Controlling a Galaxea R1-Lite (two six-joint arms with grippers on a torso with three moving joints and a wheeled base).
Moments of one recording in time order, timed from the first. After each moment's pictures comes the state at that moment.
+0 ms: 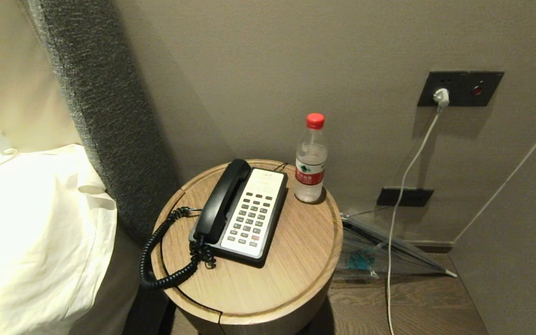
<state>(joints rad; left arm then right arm) 0.00 0.00 0.00 0.01 0.00 0.03 0.00 0.04 0.00 -0.01 0.00 -0.04</state>
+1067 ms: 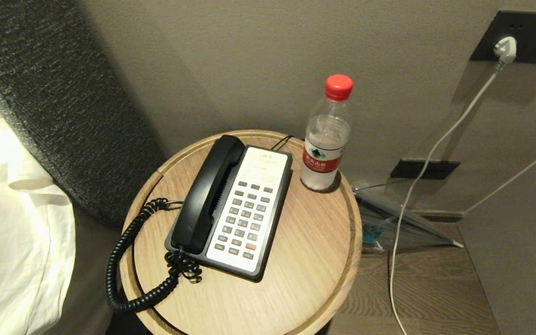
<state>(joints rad) 0.00 0.00 0.00 0.01 0.00 0.03 0.00 0.04 0.00 -0.01 0.00 -0.04</state>
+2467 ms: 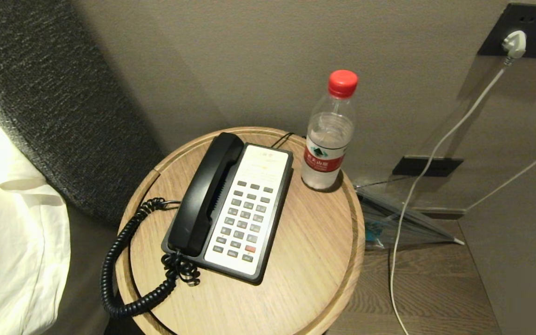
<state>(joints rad) 0.00 0.00 -0.10 0.05 -0.03 0.01 0.00 0.04 0.00 -0.01 0.00 -0.04</state>
